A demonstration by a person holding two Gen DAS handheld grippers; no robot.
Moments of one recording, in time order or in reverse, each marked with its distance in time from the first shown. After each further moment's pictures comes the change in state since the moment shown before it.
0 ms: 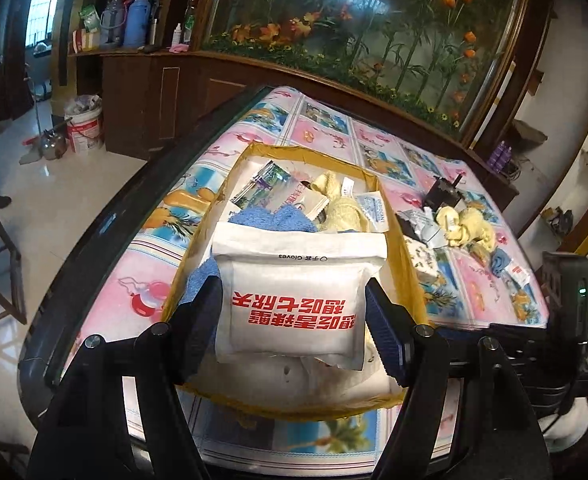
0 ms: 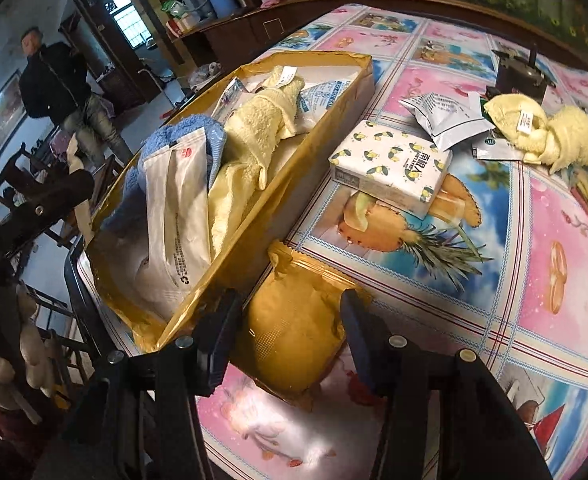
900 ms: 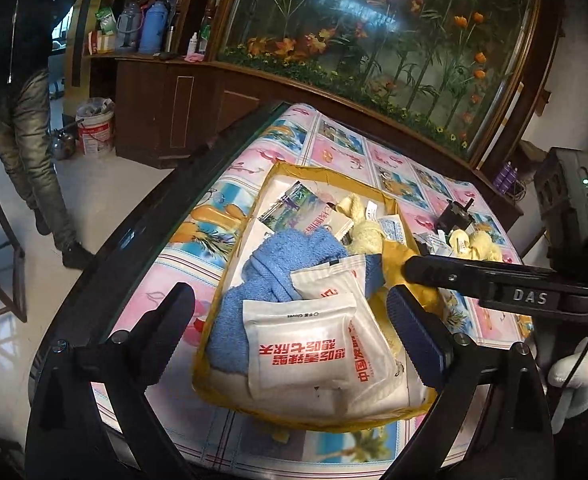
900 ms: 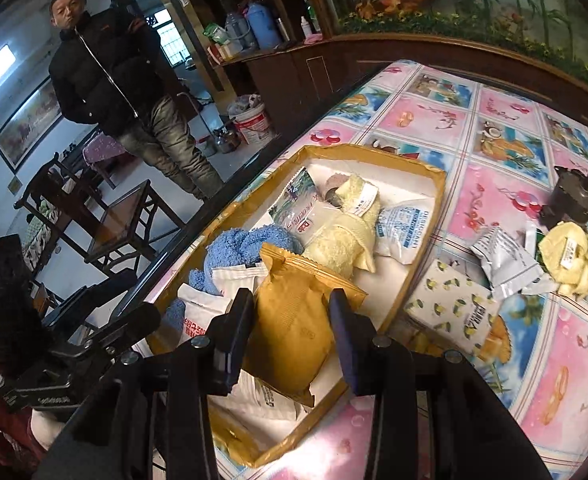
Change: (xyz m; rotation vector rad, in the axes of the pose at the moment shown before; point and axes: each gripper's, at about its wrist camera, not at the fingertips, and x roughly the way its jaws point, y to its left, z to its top) left arm -0.012 0.033 0.005 -0.068 -0.056 -0.015; right arm 0.014 0.038 0.093 -0.063 -0.079 0.089
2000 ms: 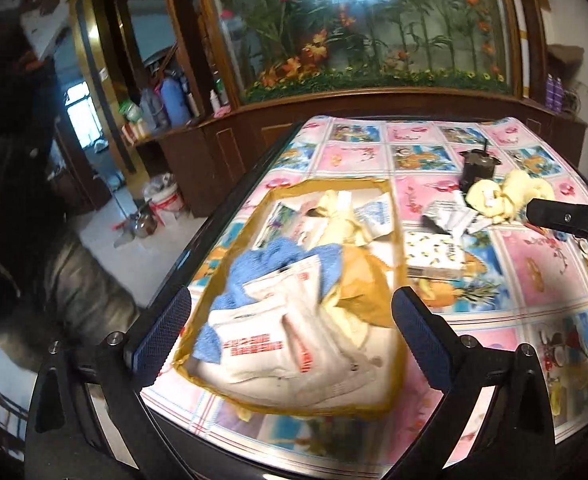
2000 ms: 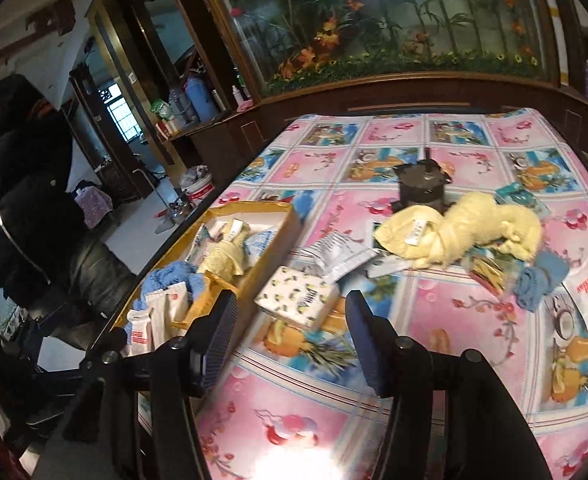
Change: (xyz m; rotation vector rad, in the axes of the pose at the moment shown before) left arm -0.002 -0.155 -0.027 0.349 -0.068 0.409; right arm -0.122 -0.106 -0.073 0.224 -0.278 -0.122
